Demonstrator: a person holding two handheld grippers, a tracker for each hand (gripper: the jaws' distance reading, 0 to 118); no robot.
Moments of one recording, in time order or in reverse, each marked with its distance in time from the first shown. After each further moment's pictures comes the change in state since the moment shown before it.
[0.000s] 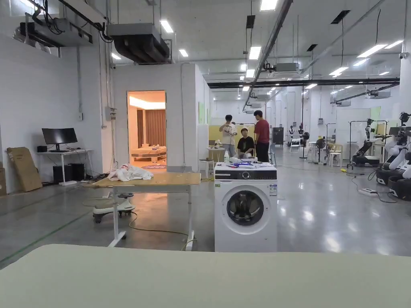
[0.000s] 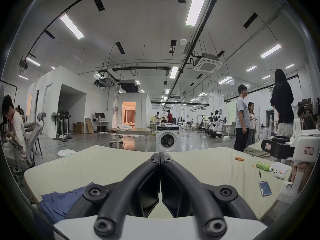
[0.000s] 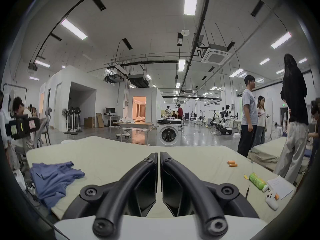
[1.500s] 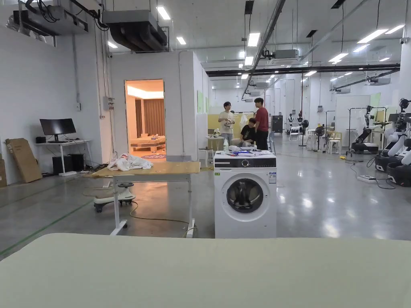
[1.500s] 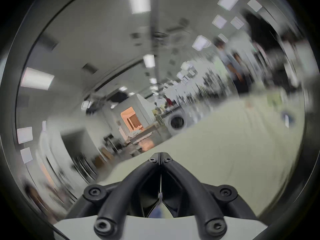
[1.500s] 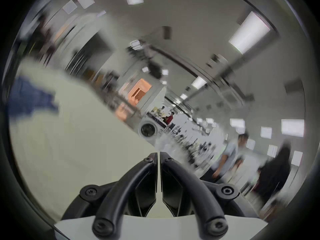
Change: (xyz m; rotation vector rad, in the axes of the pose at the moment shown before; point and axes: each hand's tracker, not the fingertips) left arm 0.043 -0.086 -0.013 -0.159 -0.030 -0.751; right arm -0.029 -0.042 0.001 -0.068 -0.071 0.884
